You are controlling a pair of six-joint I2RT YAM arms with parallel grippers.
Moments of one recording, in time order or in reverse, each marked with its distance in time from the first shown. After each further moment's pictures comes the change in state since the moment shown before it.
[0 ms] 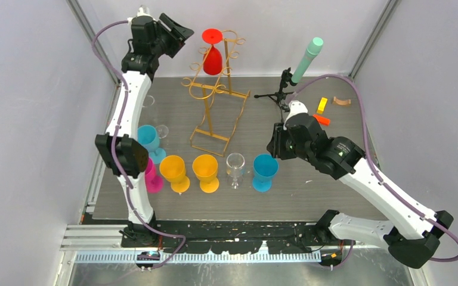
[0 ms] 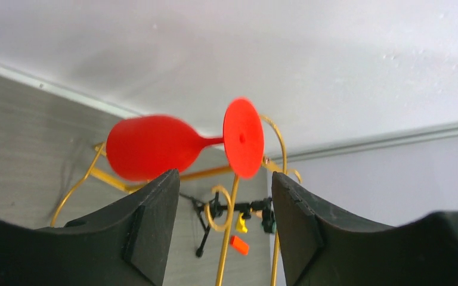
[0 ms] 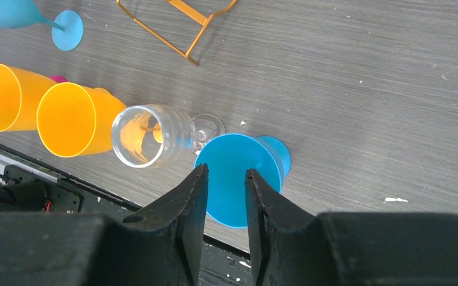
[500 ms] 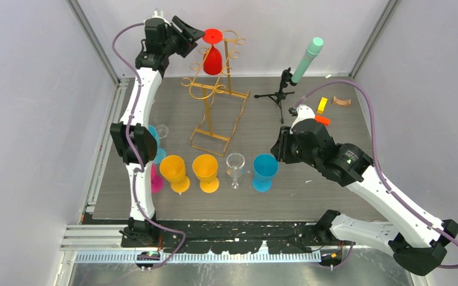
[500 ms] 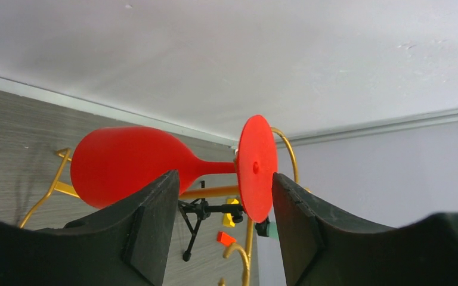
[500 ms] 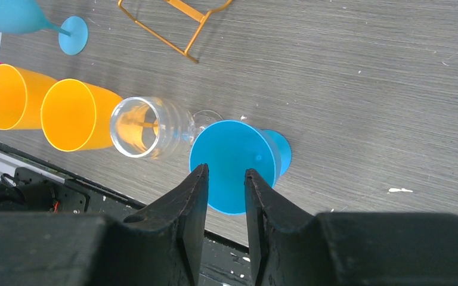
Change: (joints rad) left arm 0.003 0.262 0.237 0.044 0.108 -0.076; right arm 0.000 -0.088 -0.063 -0.002 0.006 0.043
